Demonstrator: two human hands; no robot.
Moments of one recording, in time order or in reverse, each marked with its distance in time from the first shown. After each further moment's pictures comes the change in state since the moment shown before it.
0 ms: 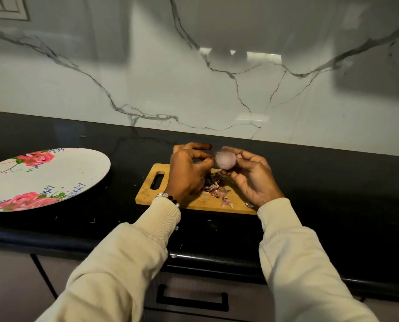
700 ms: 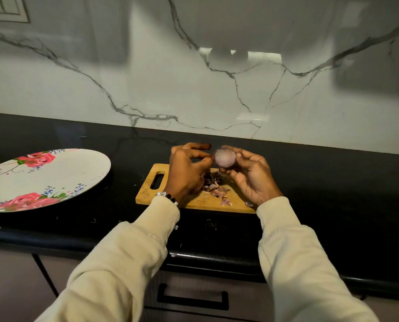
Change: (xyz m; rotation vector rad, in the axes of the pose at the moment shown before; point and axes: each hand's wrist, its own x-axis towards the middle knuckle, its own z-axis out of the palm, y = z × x) left_hand 0.002 -0.007 0.002 -0.140 0.013 -0.014; right_hand -0.001 0.001 0.001 0.001 0.012 -0.008
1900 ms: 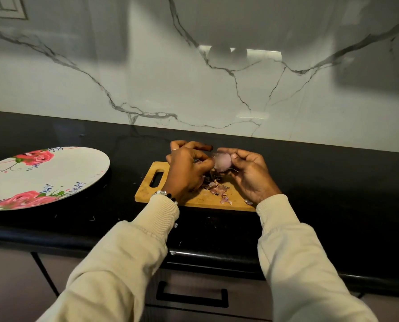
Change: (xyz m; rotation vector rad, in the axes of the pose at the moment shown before) left_hand -0.006 0.016 -0.007 0.325 -0.096 0.014; right_hand 0.002 0.004 -0.002 -0.167 -0.037 -0.035
